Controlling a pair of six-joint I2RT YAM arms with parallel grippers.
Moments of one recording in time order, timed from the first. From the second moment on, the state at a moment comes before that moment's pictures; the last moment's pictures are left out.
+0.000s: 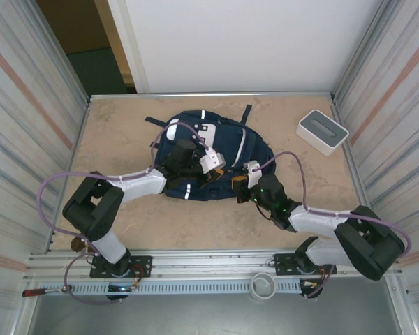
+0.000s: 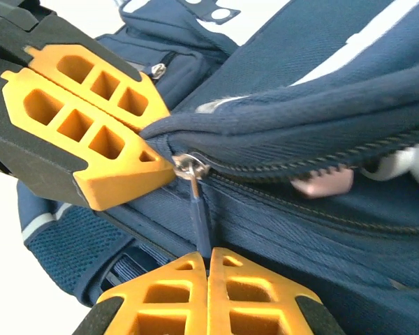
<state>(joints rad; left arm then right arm) -0.66 1.66 0.89 0.19 0.48 0.41 0.70 1.23 0.30 0.55 0.00 0.33</state>
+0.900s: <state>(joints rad) -0.66 1.66 0.87 0.20 0.49 0.43 0.66 1.24 0.33 0.47 -0.16 0.30</state>
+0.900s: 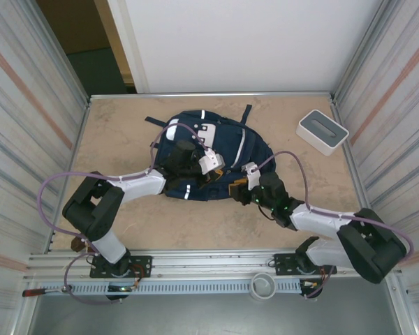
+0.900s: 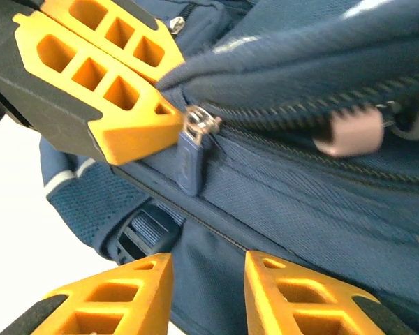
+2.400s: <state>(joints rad) -0.65 1.66 0.87 0.20 0.48 0.43 0.69 1.44 0.33 0.81 -0.06 0.33</state>
